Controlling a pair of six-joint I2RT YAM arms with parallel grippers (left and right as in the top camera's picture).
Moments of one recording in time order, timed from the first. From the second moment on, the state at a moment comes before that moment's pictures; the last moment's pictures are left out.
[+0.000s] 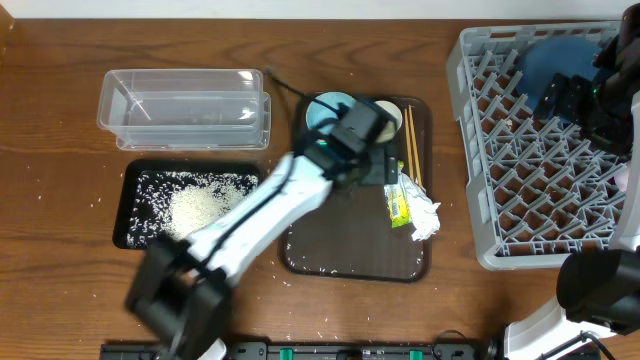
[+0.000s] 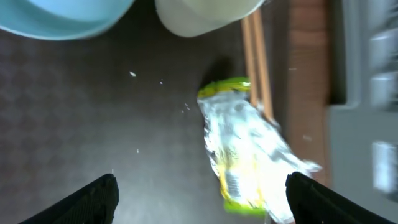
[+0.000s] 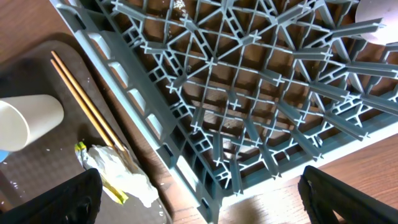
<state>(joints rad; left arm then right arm) -0.72 1.81 1.40 -0.68 0.04 -0.69 -0.24 1.83 2.01 -1.54 -0.04 0.28</state>
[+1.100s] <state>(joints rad) -0.84 2.05 1.40 -0.54 -0.06 -0.80 -0.24 1.83 2.01 -1.54 -0.04 0.28</state>
